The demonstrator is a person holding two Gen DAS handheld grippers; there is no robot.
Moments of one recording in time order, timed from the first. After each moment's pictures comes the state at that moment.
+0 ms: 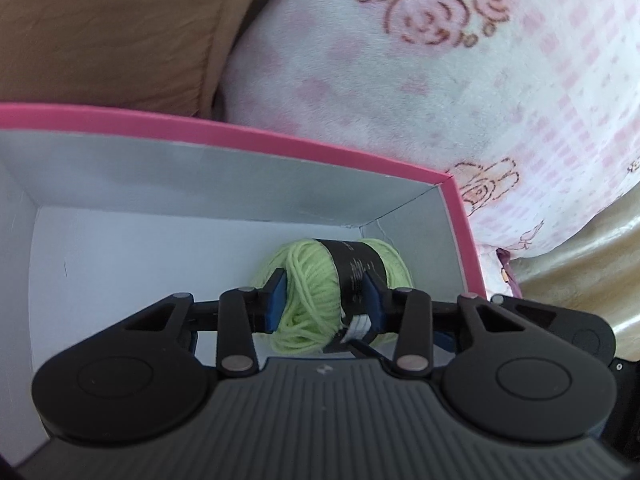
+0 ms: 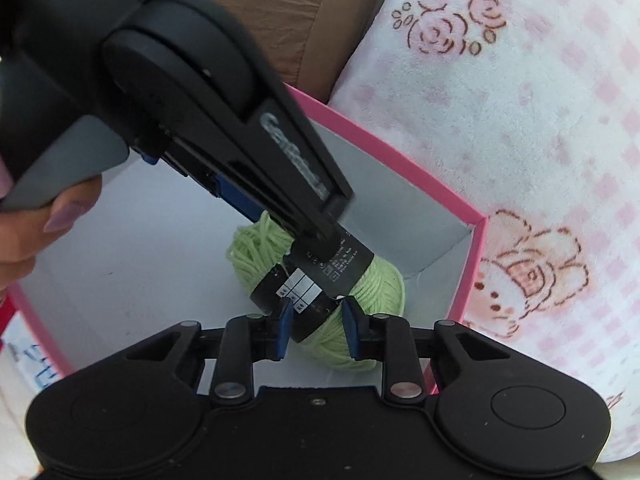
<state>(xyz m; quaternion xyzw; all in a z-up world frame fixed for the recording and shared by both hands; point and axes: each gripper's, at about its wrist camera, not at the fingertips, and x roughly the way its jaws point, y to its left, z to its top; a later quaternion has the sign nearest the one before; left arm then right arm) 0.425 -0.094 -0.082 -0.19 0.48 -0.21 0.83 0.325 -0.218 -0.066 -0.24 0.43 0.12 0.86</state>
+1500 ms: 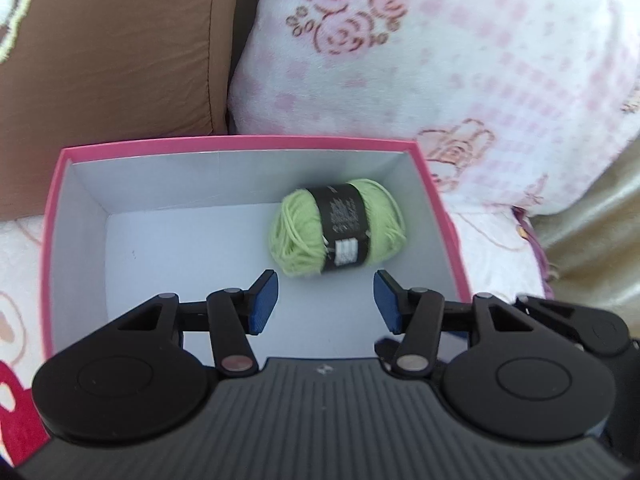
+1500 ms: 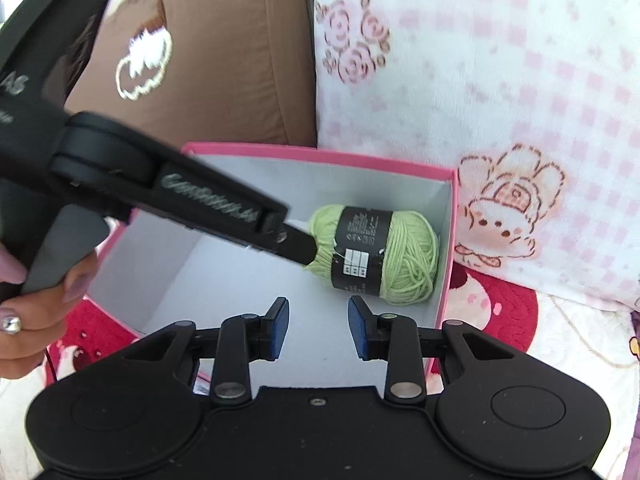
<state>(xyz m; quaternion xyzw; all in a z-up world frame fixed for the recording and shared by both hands) 0.359 -0.093 -0.014 -0.09 0.49 -0.18 0.85 0.278 -0.285 -0.040 0.00 0.40 0.14 0.91</state>
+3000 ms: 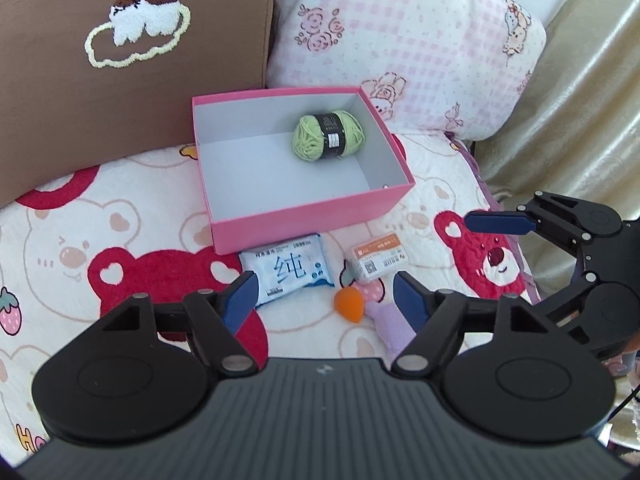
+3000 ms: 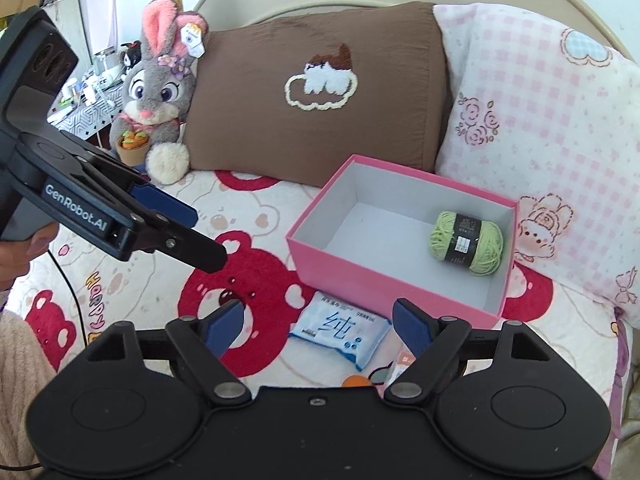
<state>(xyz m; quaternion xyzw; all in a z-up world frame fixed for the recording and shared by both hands) 0.141 0.025 0.093 -0.04 0.48 -0.22 0.85 0.095 -0.194 0.068 -0.05 0.38 0.21 0.90</state>
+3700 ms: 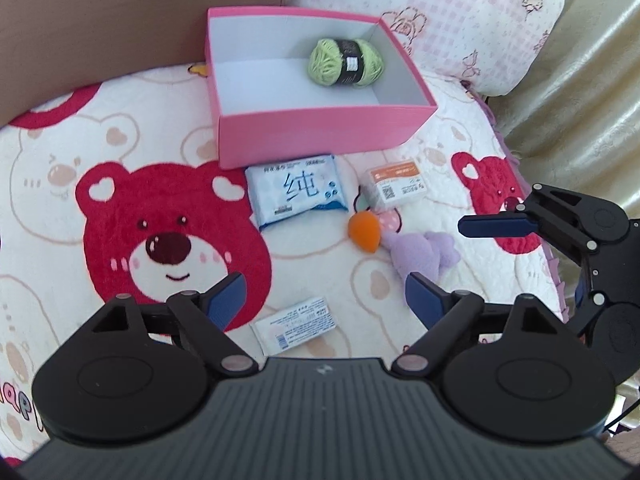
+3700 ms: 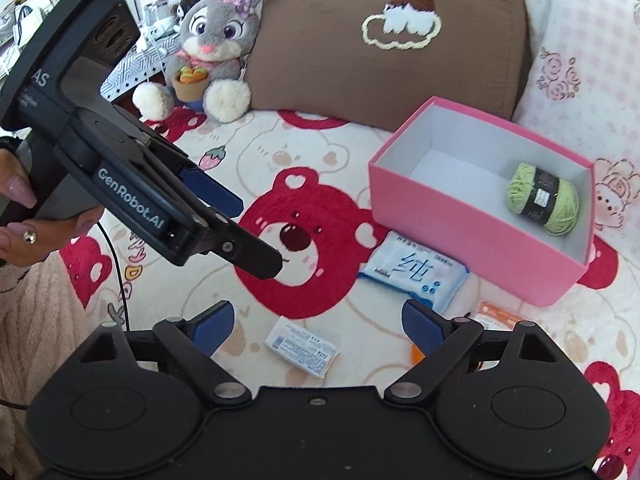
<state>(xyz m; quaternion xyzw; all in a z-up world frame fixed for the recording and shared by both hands) 0.102 0.038 0.017 -0.06 0.52 -0.21 0.82 0.063 -0.151 0.008 -0.07 0.42 0.28 0.86</state>
